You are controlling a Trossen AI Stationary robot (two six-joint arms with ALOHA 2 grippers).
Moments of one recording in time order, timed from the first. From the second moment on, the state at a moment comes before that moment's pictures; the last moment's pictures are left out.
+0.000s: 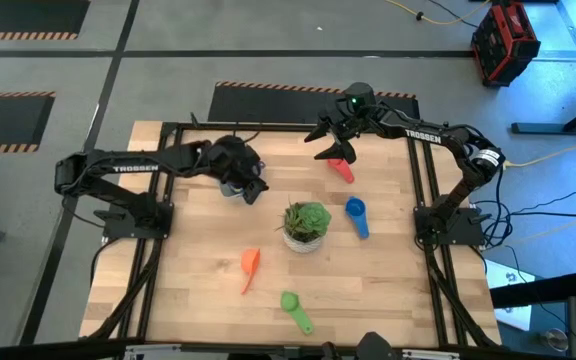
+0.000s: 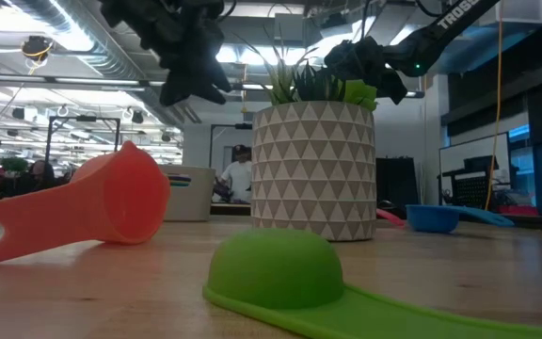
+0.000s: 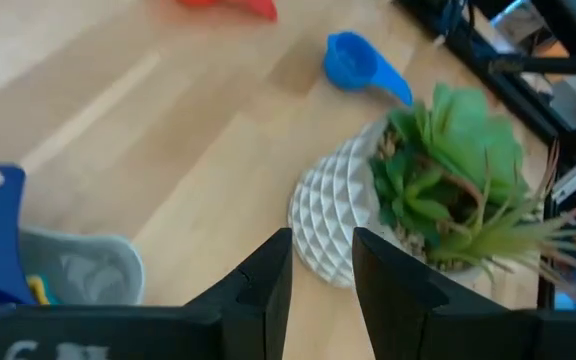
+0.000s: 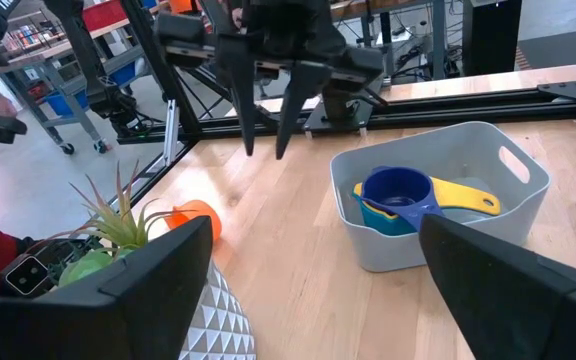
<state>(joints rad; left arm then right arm) 0.26 1.27 0.95 -0.37 0.17 -0.53 -0.72 1.66 1.12 0.02 -1.12 -0.22</state>
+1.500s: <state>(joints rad) 0.23 1.15 0.95 -0.45 0.12 -0.38 -0.61 1.66 1.13 0.03 -0.67 -0.16</state>
